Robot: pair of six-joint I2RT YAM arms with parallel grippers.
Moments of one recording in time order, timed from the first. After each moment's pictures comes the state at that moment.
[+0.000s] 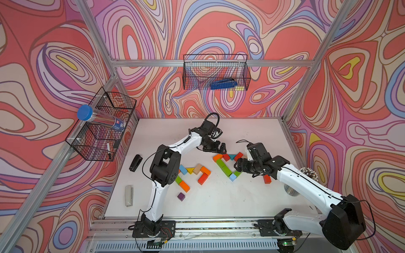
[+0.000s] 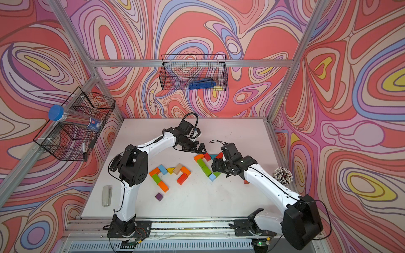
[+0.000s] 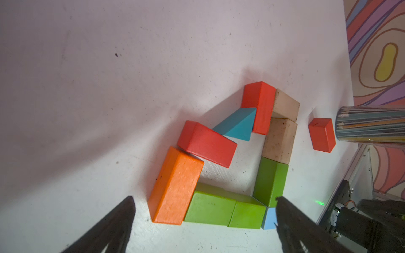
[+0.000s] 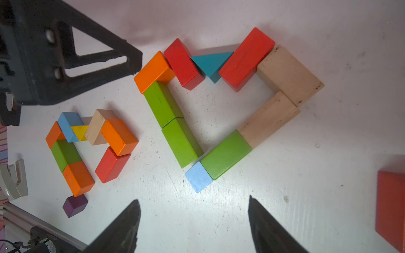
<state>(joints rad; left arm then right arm) -0.55 2.17 1.78 -0.73 0.46 -0.24 0.49 1.23 0.90 -0.66 -0.10 0.56</state>
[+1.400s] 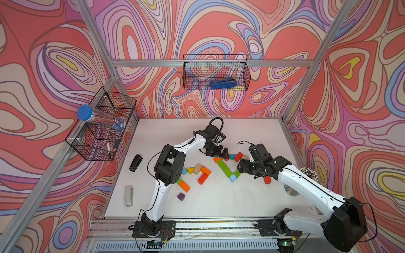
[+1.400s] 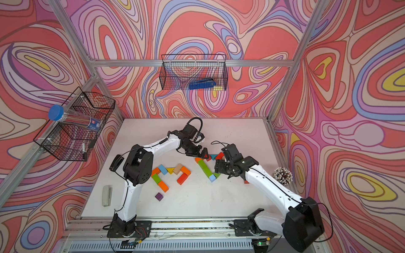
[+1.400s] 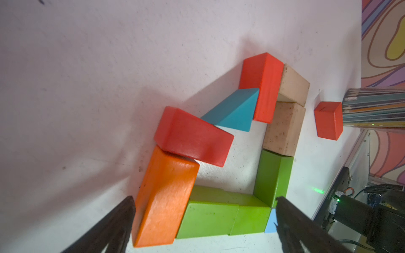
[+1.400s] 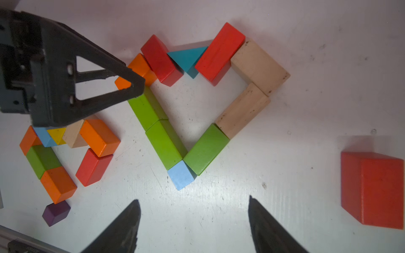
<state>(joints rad) -0.59 2.22 1.79 -0.75 0.49 -0.24 0.49 1.21 0.89 -0.73 -0.02 0.58</state>
